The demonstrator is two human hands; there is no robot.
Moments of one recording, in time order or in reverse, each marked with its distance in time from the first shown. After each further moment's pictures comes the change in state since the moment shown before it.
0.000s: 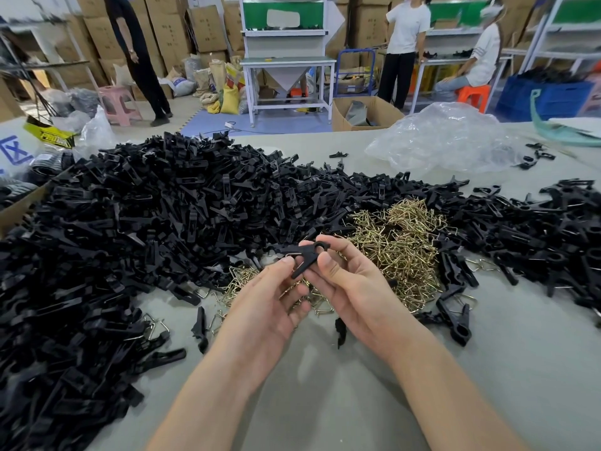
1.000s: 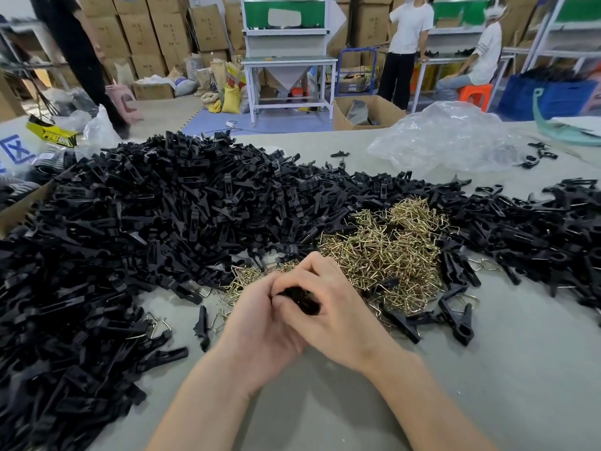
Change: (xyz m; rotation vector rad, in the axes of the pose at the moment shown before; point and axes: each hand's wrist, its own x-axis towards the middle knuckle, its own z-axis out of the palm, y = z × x) left_hand -0.001 0.005 -0.006 -0.142 -0.126 -0.331; right_hand -0.019 0.016 0.015 -1.398 -0.183 -0.505
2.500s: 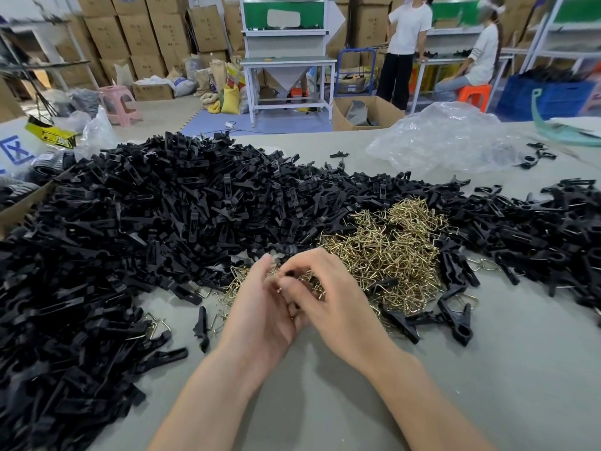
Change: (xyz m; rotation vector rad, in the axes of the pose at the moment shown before) left_hand 0.003 -0.002 0.009 0.090 0.157 0.208; right_hand 0.002 0.010 0.003 0.095 0.086 0.059
